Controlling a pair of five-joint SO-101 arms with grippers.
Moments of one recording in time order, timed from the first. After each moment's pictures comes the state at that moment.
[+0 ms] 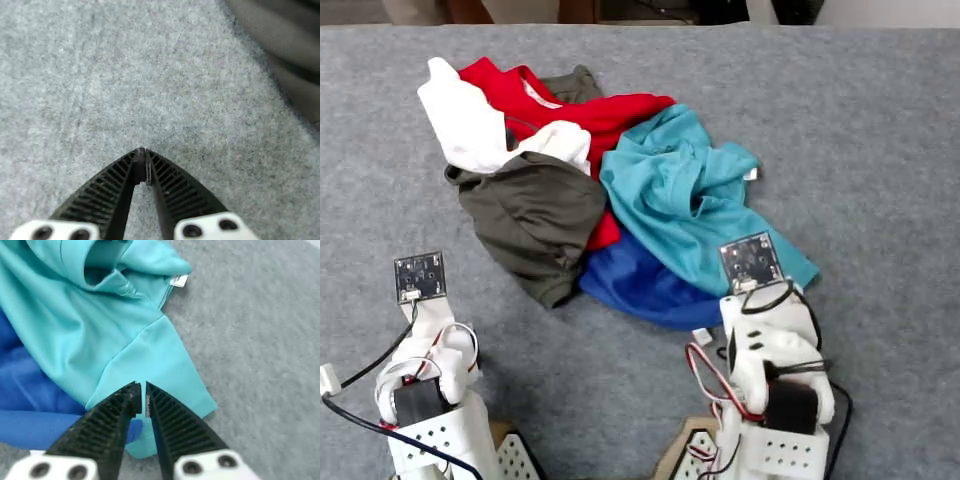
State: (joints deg) left arm -22.2 -103.9 96.2 73.1 -16.7; right arm 4.9 -103.7 86.9 63.7 17.4
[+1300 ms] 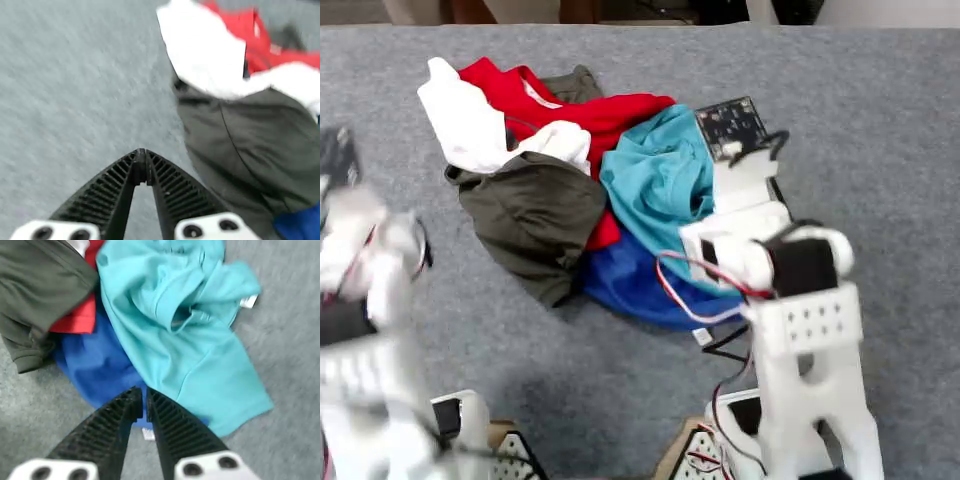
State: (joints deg) left arm -18.5 -48.8 31.0 73.4 -8.4; right arm -14.6 -38.1 21.5 88.0 -4.7
